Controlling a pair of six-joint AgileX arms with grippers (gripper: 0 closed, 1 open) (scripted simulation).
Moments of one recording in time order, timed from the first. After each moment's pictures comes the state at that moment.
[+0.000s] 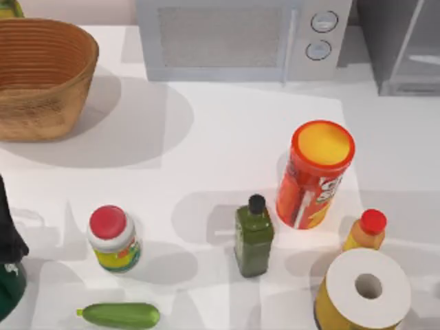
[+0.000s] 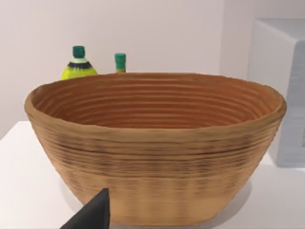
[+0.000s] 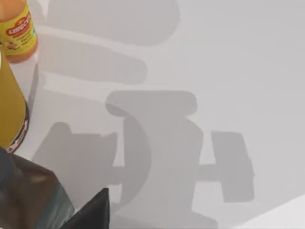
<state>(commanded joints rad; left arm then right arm) 0.00 0.00 0.00 0.00 0.00 0.00 -0.28 0.04 0.77 -1.46 -0.14 -0.31</state>
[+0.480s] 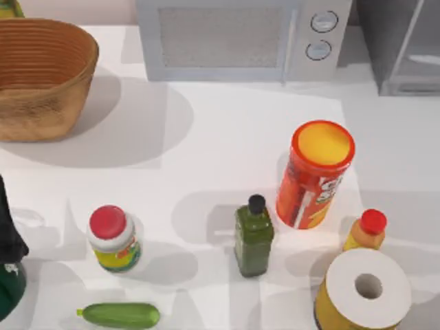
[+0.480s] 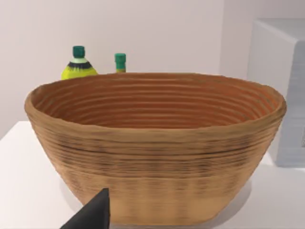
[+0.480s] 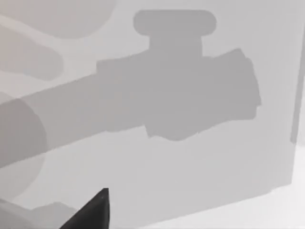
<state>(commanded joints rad) 0.00 0.00 0.00 0.00 0.00 0.00 -1.06 0.89 1.06 -1.42 -0.53 -1.23</state>
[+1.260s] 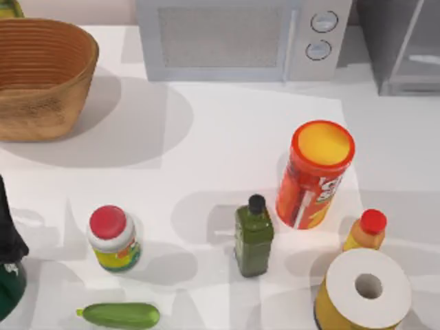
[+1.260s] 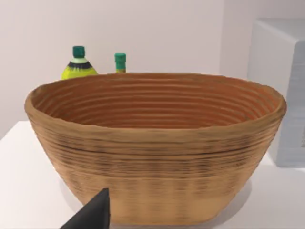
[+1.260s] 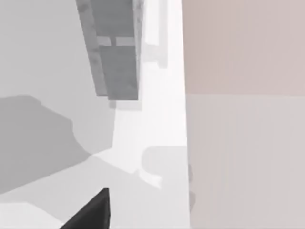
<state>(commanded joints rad) 0.00 0.00 0.00 0.00 0.00 0.00 -1.81 1.80 1.32 -1.44 -0.95 -2.01</state>
